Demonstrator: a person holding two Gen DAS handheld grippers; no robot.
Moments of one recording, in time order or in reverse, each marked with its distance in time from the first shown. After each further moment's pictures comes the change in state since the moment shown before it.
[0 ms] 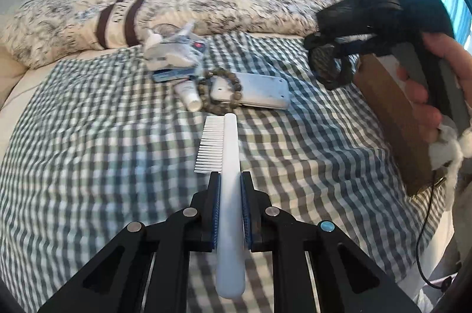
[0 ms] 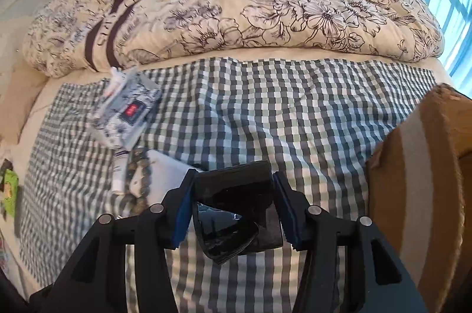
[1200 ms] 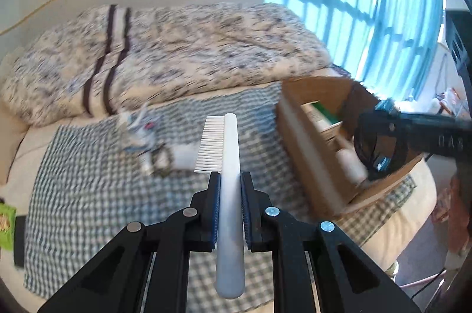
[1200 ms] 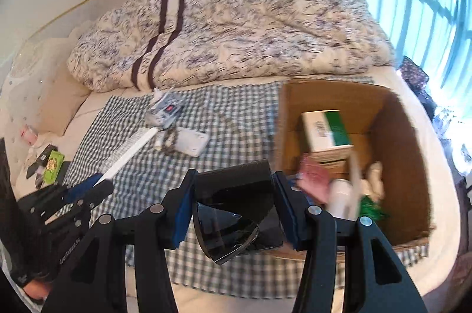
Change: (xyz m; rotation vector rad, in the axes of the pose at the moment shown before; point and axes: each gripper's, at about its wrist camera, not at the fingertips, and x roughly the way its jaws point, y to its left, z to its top) left arm -0.132 -0.140 0.071 0.122 -0.123 -0.062; right arm -0.234 -0.087 -0.109 0.008 -0.171 0.045
